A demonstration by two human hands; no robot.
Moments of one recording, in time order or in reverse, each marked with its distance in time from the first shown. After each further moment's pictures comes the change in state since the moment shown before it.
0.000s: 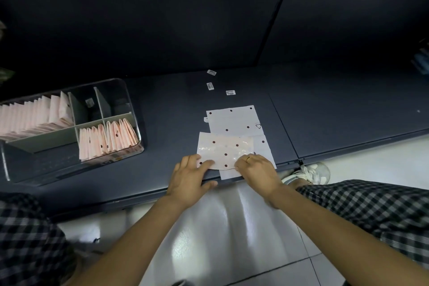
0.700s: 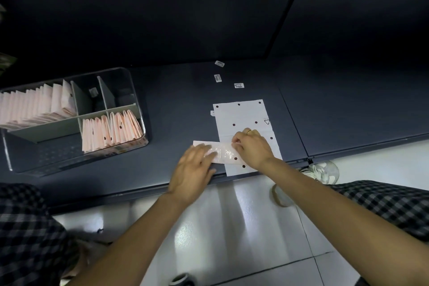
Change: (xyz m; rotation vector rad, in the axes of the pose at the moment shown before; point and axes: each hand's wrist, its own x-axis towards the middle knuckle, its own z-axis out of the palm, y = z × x) left_hand 0.000 -0.003 -0.003 0.004 0.330 0.197; right_hand 0.062 0.001 -0.004 0.339 -0.192 0.274
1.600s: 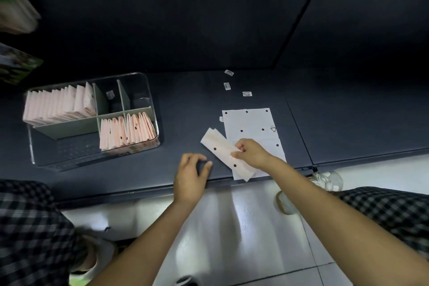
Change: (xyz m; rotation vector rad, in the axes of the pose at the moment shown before) left_hand -0.013 0.003 -0.004 -0.563 0.130 -0.675; right_hand 0.001 -0.027 -0.011 0.513 -0.251 0.193
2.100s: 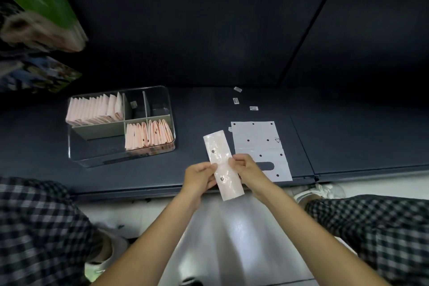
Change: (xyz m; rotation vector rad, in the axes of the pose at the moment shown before) left_hand -0.023 0.047 -0.041 -0.813 -0.179 -0.525; right_hand -0.076 -0.035 0.040 0.599 0.058 0.023
